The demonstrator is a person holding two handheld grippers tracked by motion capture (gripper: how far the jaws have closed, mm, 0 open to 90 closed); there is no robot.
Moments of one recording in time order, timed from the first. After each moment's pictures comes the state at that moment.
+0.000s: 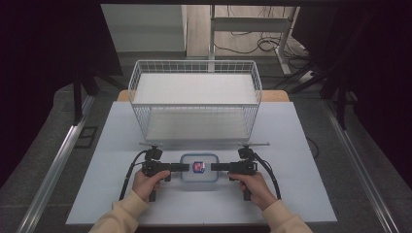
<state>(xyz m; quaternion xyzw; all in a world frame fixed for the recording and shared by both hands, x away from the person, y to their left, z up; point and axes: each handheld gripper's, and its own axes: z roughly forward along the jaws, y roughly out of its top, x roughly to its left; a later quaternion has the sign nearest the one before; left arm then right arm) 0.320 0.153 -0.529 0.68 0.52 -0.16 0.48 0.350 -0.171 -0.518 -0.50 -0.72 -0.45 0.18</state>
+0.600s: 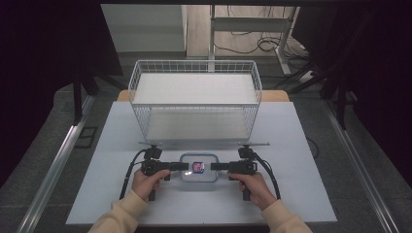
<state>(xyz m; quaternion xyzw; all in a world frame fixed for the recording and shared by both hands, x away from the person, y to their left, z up) 0.319 0.153 -0.522 0.69 0.53 -0.15 0.48 0.349 -0.170 -0.514 -0.51 -0.71 -0.45 0.19</state>
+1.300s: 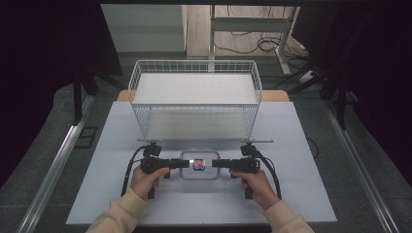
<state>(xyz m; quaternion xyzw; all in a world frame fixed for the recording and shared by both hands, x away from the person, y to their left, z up) 0.317 0.152 -0.499 0.69 0.51 -0.13 0.49 0.344 -0.172 -0.492 -0.49 -0.72 -0.47 0.16</state>
